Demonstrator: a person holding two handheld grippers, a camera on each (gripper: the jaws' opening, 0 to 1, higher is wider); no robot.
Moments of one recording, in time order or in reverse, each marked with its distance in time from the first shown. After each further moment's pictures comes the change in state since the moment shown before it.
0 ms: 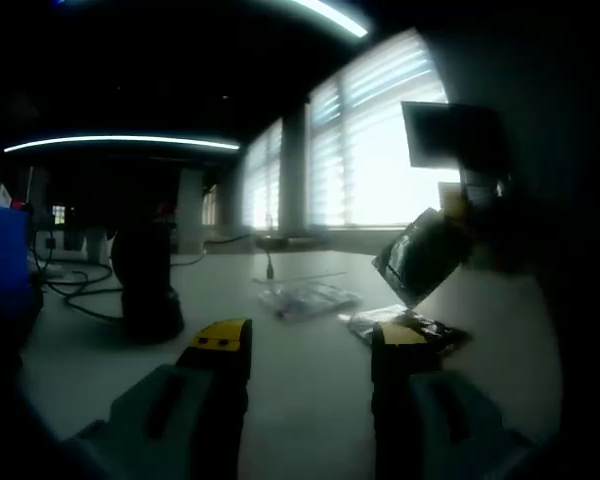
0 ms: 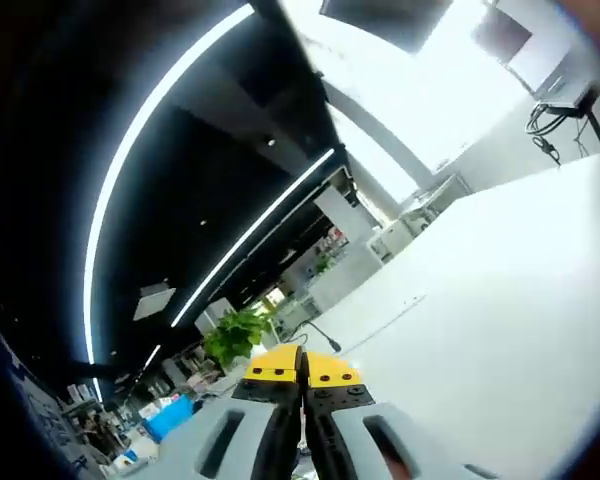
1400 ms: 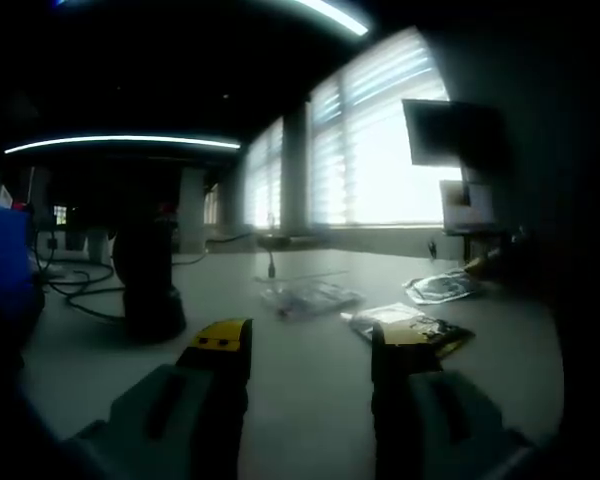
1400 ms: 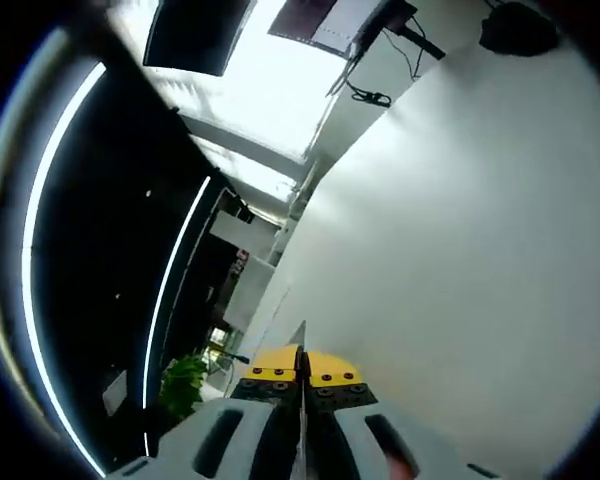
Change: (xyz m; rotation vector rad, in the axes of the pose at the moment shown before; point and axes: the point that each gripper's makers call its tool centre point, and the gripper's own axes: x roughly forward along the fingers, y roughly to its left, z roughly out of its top) left arm 0.000 0.001 -0.001 0.001 0.004 0.007; right arm -0.060 -0.152 -0.034 0.379 -0.023 -0.401
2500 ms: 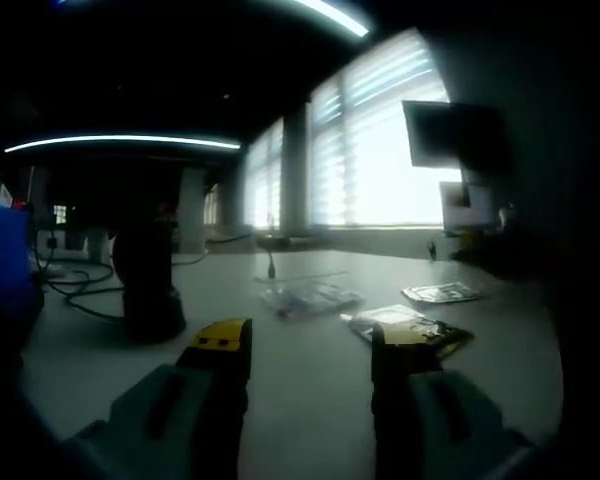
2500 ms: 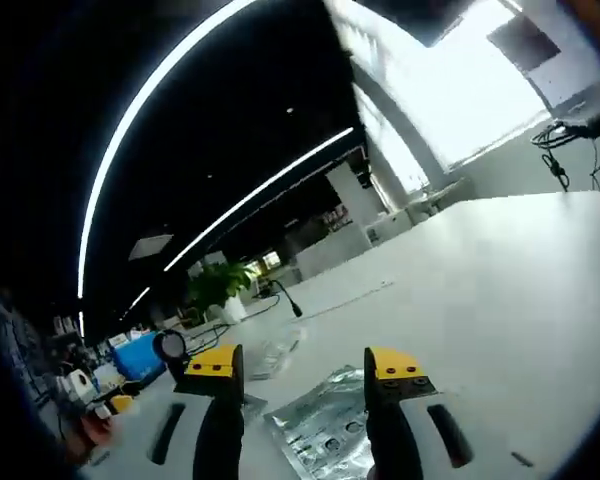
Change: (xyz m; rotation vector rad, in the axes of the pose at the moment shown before) left arm 0.001 0.001 0.001 -0.003 -0.003 -0.002; right arm 0.011 0.102 -0.040 -0.741 0.147 0.419
